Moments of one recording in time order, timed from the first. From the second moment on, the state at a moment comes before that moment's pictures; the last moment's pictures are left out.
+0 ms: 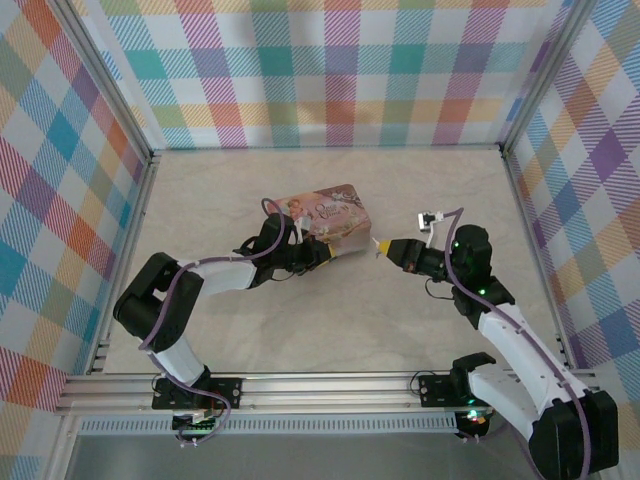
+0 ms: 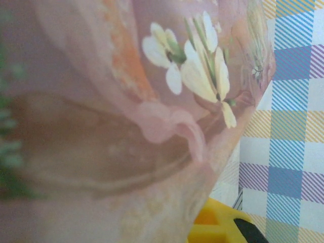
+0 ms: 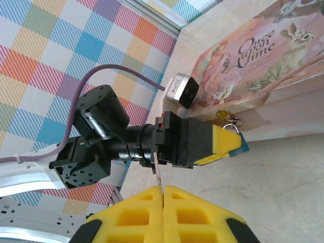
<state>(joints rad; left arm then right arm) -0.58 1.67 0.82 0.26 0.50 -1.00 0.27 0.87 0.54 0.06 -0.75 0.81</state>
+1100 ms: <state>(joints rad) -0.58 1.65 0.82 0.26 0.52 -1.02 0.29 1.21 0.24 0.74 -0.68 1.46</state>
